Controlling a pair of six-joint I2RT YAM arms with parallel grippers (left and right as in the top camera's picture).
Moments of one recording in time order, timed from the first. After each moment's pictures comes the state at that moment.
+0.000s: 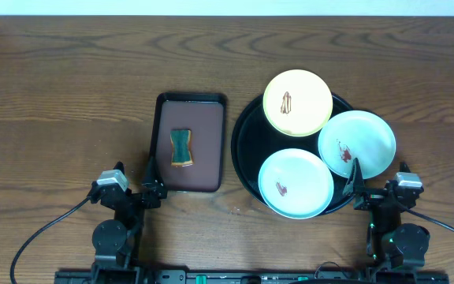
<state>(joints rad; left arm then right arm) -0.07 0.01 0.02 -0.11 -0.05 -0.36 -0.03 0.01 0.01 -0.07 0.01 0.09</state>
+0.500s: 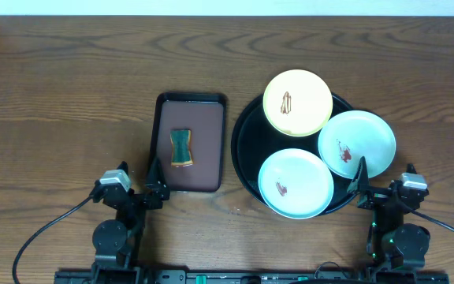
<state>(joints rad) -0.07 0.01 0.02 -0.11 0.01 -0.36 -0.03 0.01 0.01 -0.06 0.09 0.10</state>
